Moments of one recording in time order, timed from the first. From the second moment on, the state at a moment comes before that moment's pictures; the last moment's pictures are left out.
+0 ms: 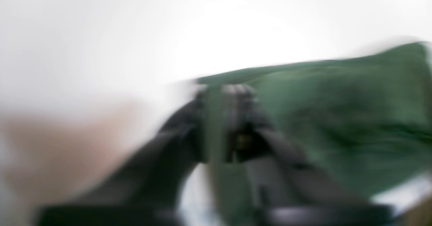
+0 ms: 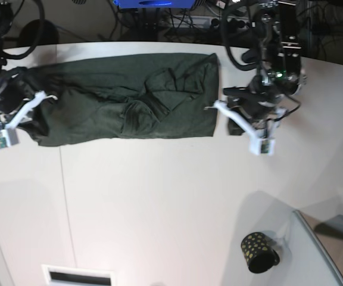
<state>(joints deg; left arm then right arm) 16.5 -5.0 -7.0 107.1 -13.4 -8.6 48.9 -18.7 10.9 18.9 100.9 24.3 31.6 -37.2</state>
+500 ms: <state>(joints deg) 29.8 -10.3 -42.0 106.7 -14.7 -9.7 48.6 -8.3 9.4 -14.1 95.6 24.0 31.6 -45.9</state>
